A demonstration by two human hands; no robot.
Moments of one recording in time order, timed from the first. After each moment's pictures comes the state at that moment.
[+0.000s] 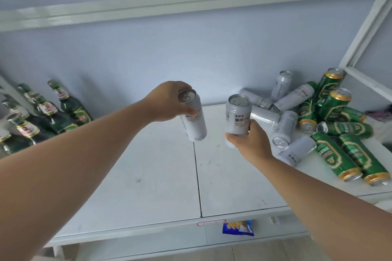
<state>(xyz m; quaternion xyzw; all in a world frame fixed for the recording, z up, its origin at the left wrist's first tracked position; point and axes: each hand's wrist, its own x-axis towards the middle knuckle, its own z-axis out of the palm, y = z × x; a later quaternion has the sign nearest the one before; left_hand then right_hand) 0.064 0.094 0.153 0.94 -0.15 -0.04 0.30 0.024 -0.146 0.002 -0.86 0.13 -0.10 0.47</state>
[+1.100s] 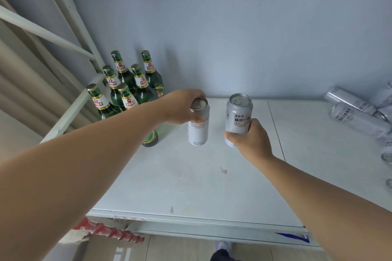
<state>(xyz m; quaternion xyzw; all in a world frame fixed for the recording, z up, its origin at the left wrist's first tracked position) 0.084 0.380 0.098 0.96 -0.15 -0.09 0.20 0.063 0.149 -0.024 -0.89 0.08 -0.02 0.44</state>
